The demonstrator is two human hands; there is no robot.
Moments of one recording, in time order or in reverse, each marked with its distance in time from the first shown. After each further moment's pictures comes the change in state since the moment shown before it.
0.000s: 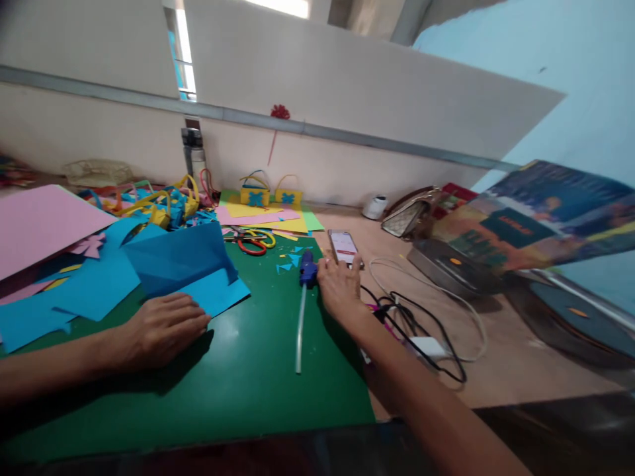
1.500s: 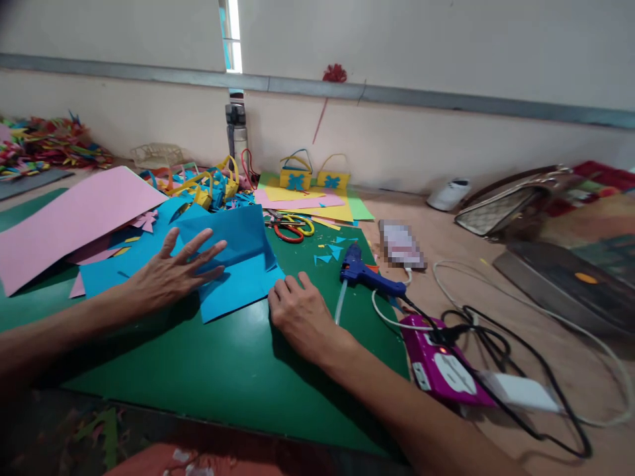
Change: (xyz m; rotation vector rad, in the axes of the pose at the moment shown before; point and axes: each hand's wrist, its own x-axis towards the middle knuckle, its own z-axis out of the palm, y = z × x) left_hand -0.018 -0.025 -0.040 0.488 -0.429 -0.216; right_hand -0.019 -0.086 -0.020 0.250 0.435 -0.746
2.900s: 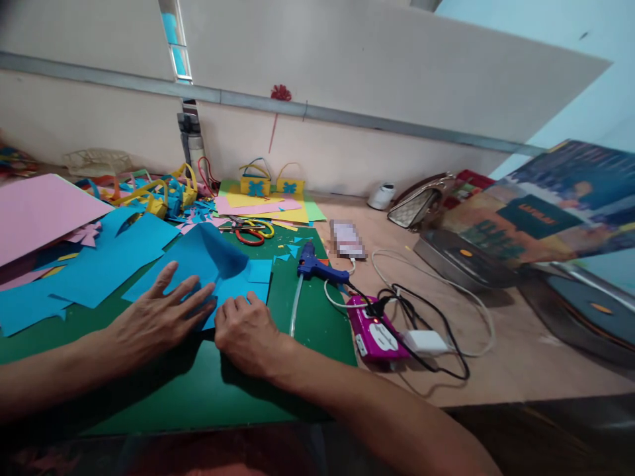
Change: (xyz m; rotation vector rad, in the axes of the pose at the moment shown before) left_hand 0.030 0.067 -0.013 0.008 0.159 0.114; right_hand -0.005 -0.031 -0.025 0.166 -0.165 0.035
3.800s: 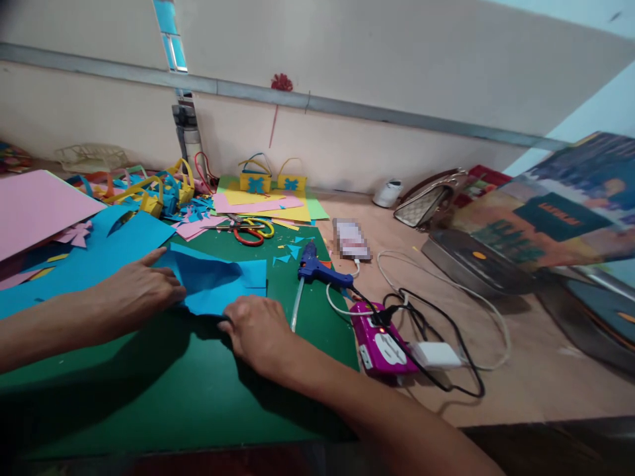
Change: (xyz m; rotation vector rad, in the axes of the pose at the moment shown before) left_hand 0.024 -0.051 -0.015 -0.253 -0.578 -0.083; right_hand 0.001 0.024 -0.009 0.539 -0.158 0.322
